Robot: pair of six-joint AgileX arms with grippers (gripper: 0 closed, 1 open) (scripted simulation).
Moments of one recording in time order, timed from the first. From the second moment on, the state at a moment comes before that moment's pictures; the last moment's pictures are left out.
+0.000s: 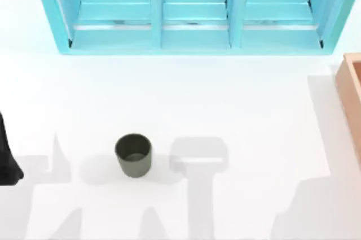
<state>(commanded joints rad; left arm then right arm) 0.00 0.00 0.00 0.00 0.00 0.00 -0.43 1.45 1.10 -1.23 -0.01 -0.42</state>
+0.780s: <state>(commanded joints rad) 0.00 0.00 0.00 0.00 0.00 0.00 -0.44 1.45 1.42 -1.55 -0.01 -0.43</state>
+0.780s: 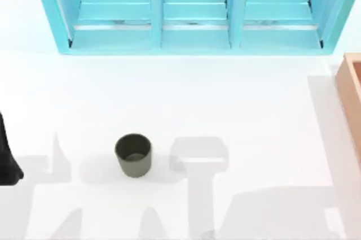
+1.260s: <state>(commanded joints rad) 0.00 0.00 0.00 0.00 0.00 0.00 -0.14 1.67 1.67 -1.56 0.05 -0.13</state>
